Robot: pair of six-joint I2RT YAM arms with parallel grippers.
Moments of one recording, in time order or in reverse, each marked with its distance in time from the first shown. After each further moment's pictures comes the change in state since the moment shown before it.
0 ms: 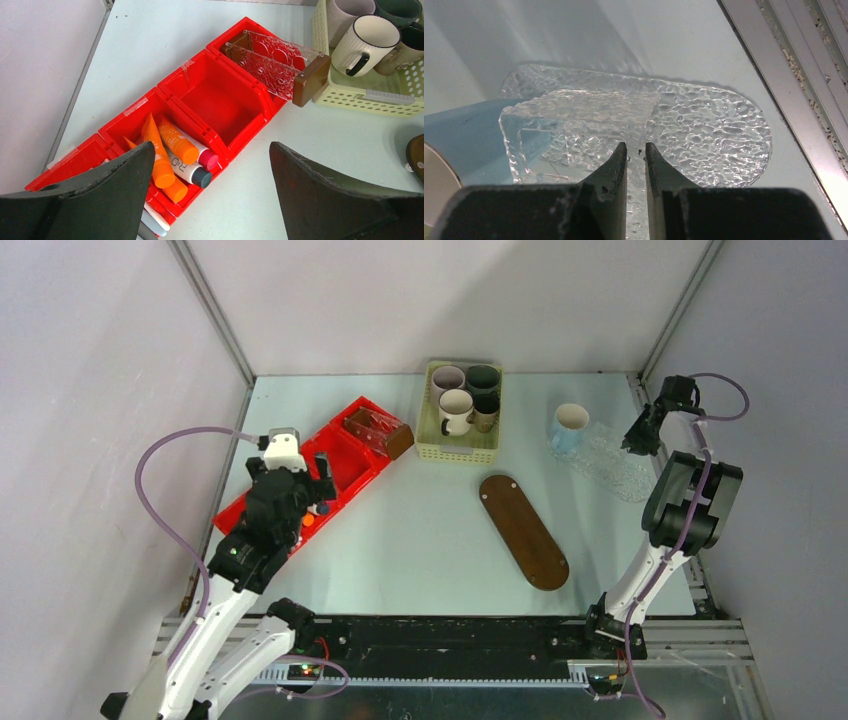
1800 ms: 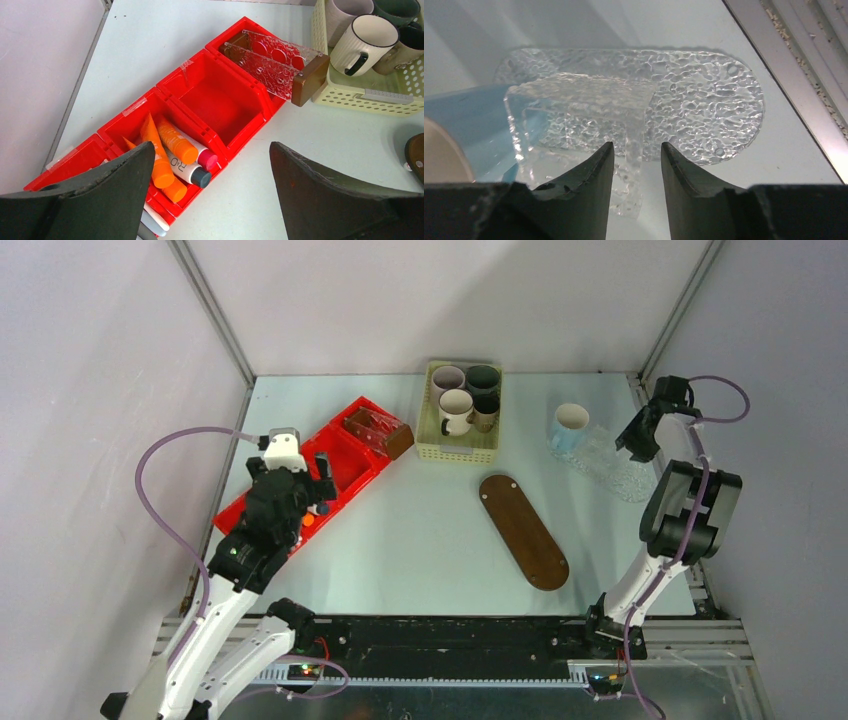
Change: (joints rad) left arm 0.000 0.000 0.000 0.000 0.005 0.000; right arm 0.039 -0.072 -0.053 -0.053 0.095 0.085
